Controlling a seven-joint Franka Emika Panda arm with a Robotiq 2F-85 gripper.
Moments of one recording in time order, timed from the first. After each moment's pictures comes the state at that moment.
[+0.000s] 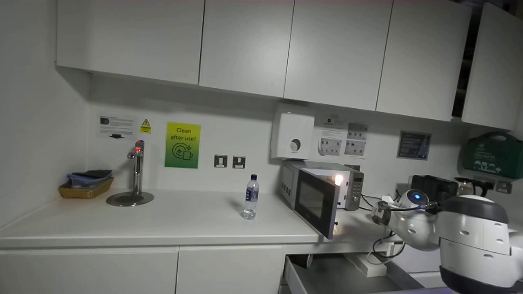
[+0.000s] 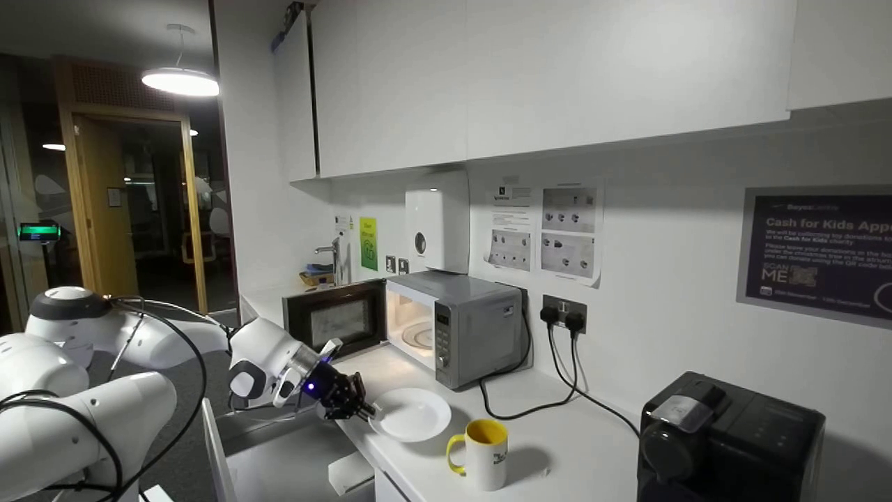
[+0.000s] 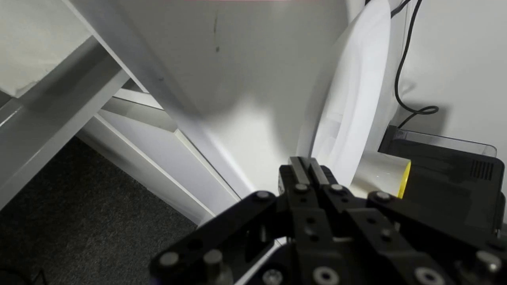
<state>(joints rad) 1.73 1.30 -1.45 -2.77 1.74 2.78 1.35</state>
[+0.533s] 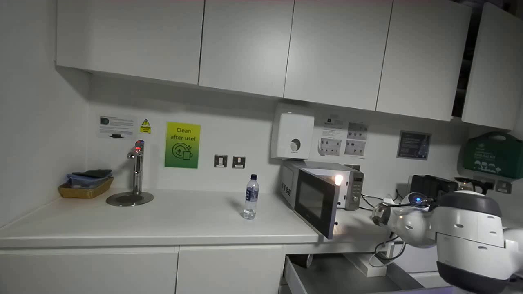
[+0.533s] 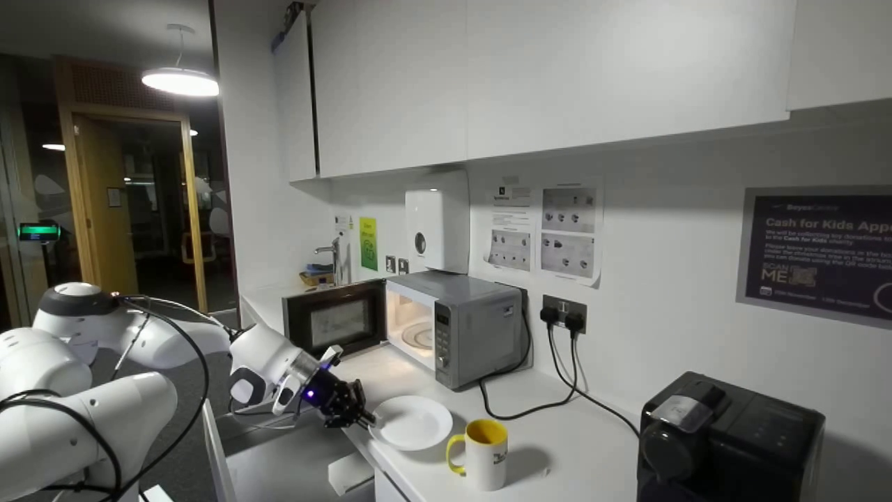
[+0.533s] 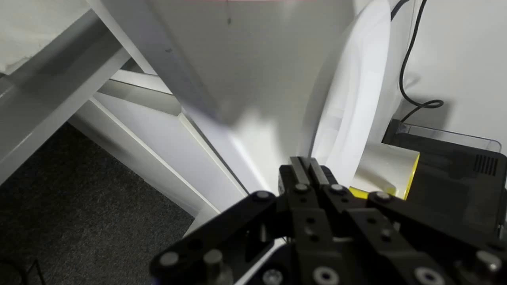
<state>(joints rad) 1.69 1.27 -1.41 -2.77 1.80 2.83 1.28</state>
